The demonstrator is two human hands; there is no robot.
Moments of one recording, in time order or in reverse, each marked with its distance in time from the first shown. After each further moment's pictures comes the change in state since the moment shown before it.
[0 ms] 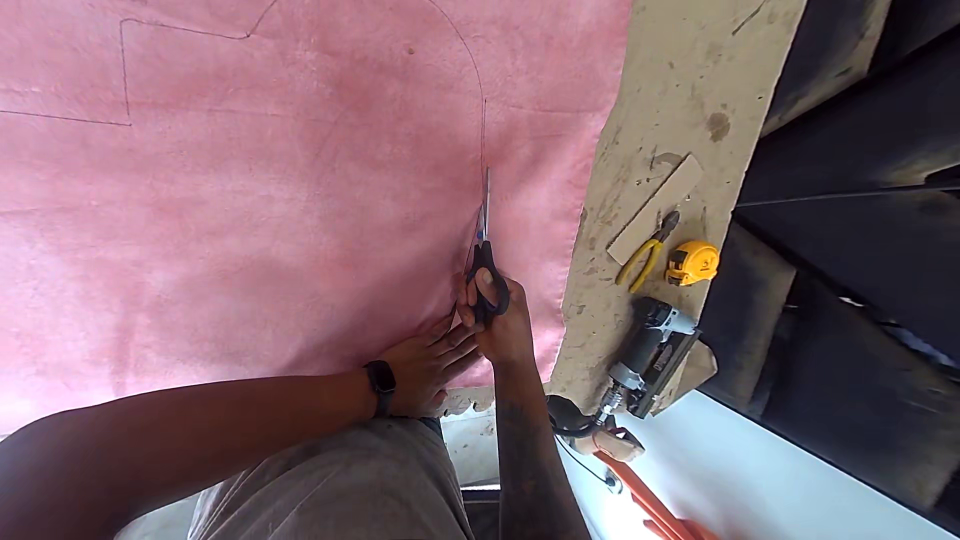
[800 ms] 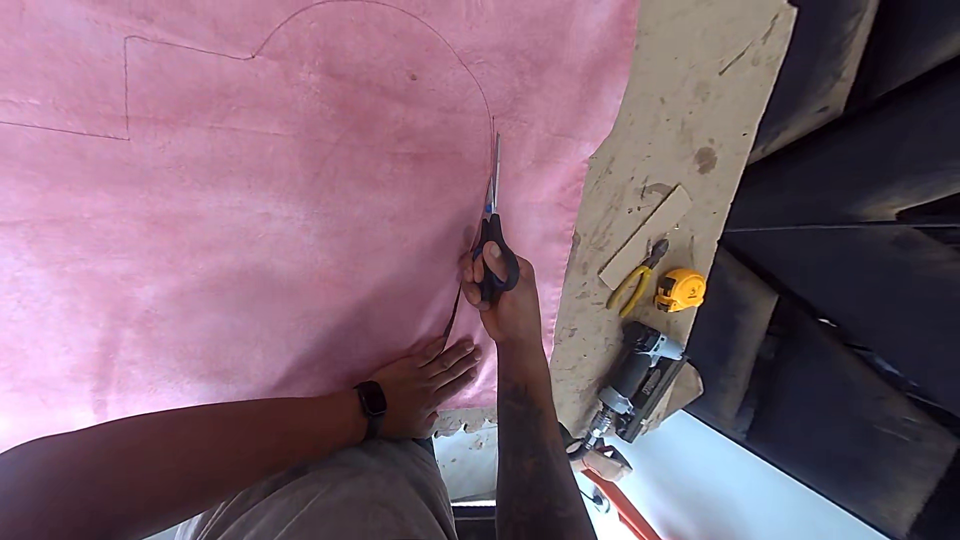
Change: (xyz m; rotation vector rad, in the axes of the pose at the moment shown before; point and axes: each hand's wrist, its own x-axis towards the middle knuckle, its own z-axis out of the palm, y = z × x) left_hand 0.002 -0.003 -0.002 -0.069 0.041 0.027; right_hand 0.065 -0.038 0.005 0.055 -0.074 -0.084
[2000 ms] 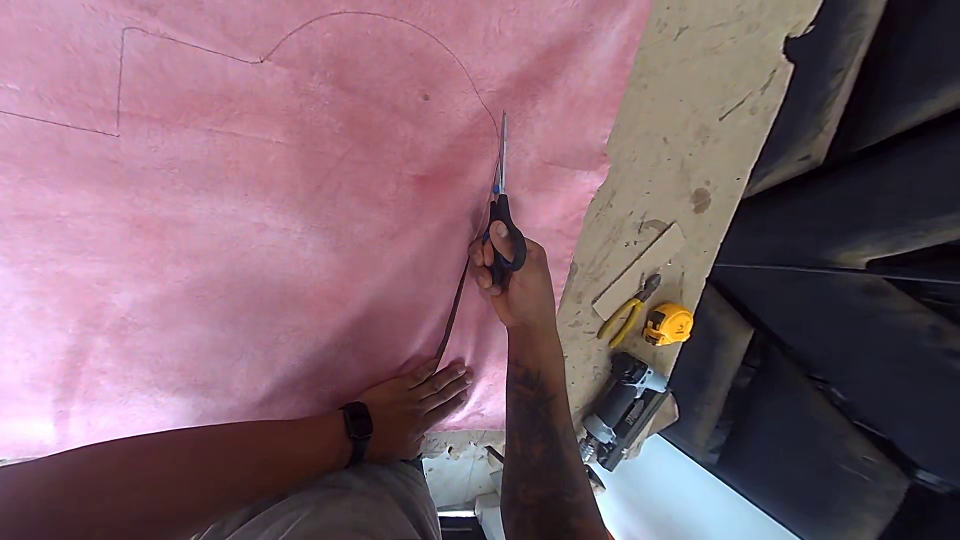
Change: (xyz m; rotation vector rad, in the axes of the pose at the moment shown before) left_hand -0.001 -0.001 -0.002 -0.017 0.026 0.018; right_hand 0.055 -0.032 0.001 -0.158 -0.025 0.029
